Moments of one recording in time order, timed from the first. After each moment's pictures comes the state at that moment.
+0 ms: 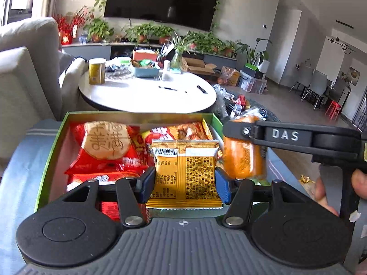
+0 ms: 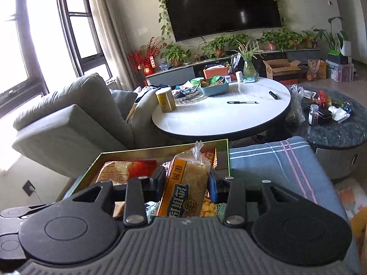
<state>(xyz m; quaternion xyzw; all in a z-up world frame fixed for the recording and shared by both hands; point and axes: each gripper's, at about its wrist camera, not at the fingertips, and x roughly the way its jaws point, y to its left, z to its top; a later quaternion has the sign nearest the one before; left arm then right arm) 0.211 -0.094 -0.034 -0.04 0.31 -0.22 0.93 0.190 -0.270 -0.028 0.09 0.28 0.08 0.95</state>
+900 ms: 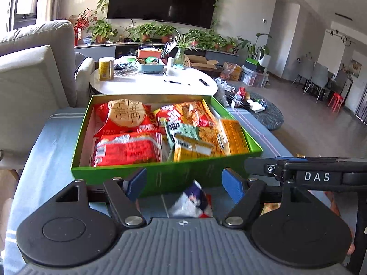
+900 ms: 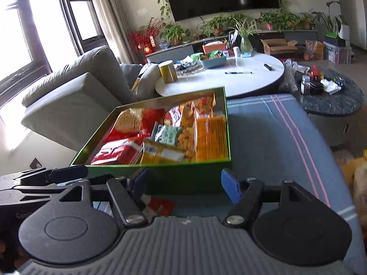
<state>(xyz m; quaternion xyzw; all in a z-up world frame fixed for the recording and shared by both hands) 0.127 -0.062 -0.024 -0.01 0.31 -0.21 0.93 0.099 -0.264 -0.036 0.11 0.34 0.08 0.93</state>
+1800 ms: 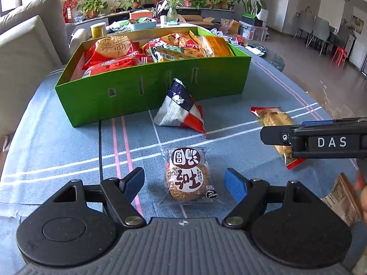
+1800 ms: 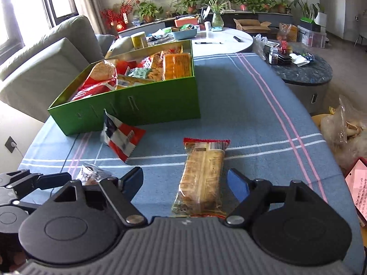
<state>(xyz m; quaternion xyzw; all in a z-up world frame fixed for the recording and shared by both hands) 0.078 -0.079 -0.086 0.07 0.39 -0.20 0.90 0.047 -0.262 -0.079 0.07 0.40 0.01 0.92</state>
